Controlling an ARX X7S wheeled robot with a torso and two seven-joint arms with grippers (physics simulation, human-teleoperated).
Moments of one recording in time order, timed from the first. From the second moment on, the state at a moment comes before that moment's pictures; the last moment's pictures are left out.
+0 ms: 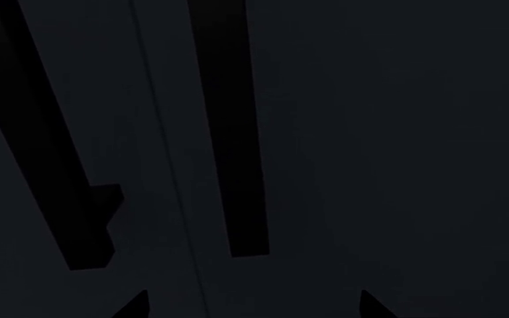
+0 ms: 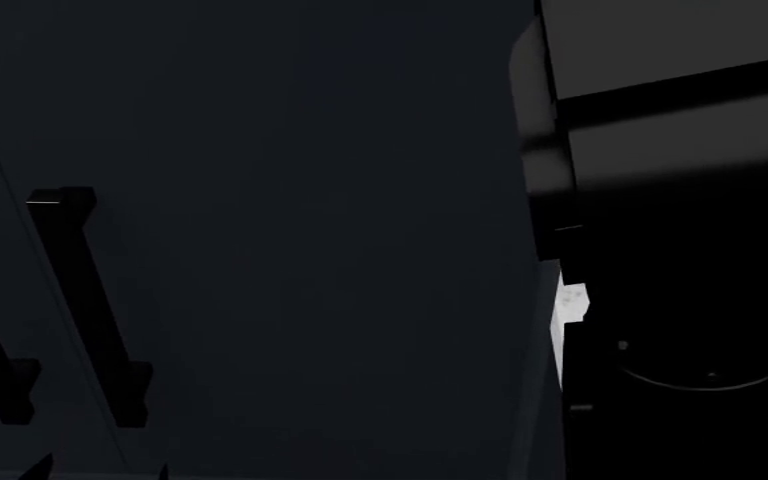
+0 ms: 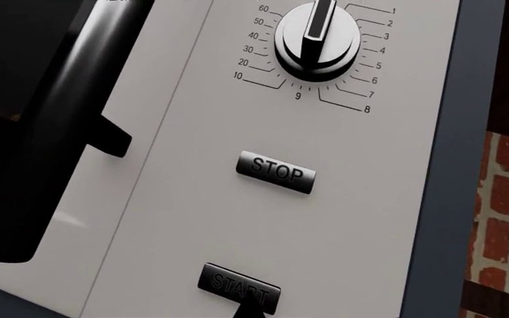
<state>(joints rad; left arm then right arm) -0.07 -0.22 0.23 -0.06 -0.15 -0.08 -0.20 1.48 0.11 -0.24 -0.01 0.06 0.85 -0.13</state>
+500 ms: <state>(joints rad) -0.08 -0.23 0.24 -0.07 -0.17 -0.07 -0.21 1.50 0.11 -0.25 0.08 0.09 0.81 -0.11</state>
